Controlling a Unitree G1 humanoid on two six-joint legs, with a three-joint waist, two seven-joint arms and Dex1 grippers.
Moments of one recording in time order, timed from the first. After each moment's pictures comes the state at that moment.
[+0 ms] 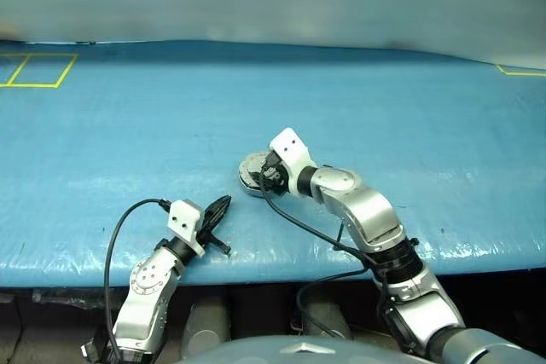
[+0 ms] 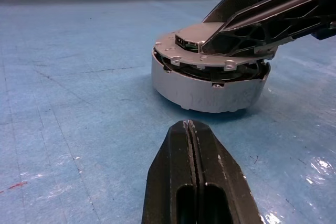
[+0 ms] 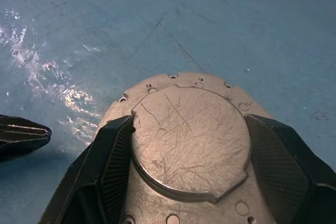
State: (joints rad) left arm 0.21 0.23 -0.09 -0.10 -0.22 -0.08 -0.52; right arm -0.45 -0.15 0.33 -0.21 0.11 0.92 0.39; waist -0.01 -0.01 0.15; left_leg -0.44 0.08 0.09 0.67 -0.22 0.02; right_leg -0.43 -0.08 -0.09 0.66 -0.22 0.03
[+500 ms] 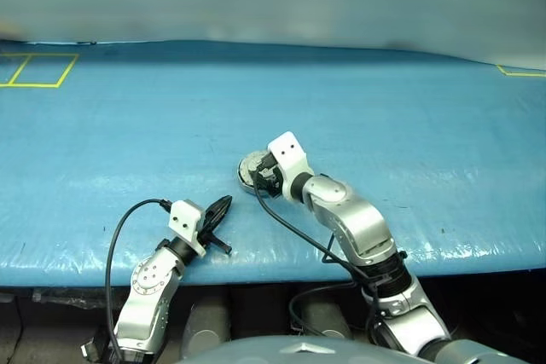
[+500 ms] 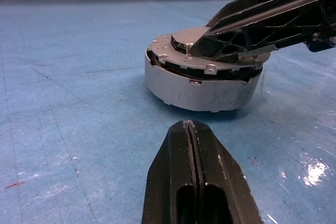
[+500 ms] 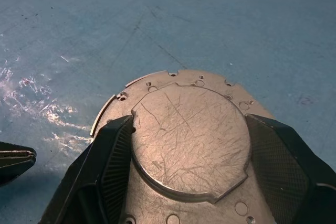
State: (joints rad) left arm 0.21 0.23 -0.09 -0.10 -0.22 -0.08 -0.53; right arm -0.39 -0.08 0.33 -0.25 0.07 0.92 0.25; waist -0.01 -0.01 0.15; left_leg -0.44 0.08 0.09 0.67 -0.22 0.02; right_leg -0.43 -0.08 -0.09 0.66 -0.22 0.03
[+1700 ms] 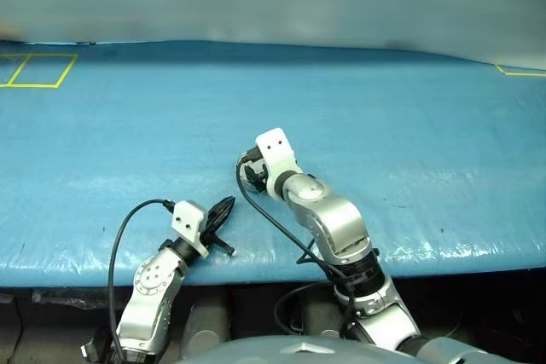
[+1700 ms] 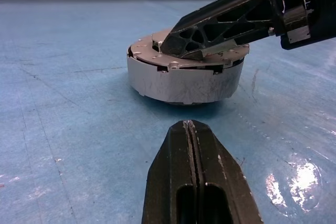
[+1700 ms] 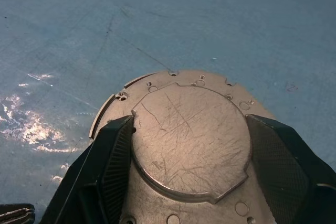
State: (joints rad) left arm 0.21 0.22 -0.11 -0.10 -0.22 -0.08 -0.53; right arm -0.43 0.11 0.32 -0.25 -0.01 1.10 0.04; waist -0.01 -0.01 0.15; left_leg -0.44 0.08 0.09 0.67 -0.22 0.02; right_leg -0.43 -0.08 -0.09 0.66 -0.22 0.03
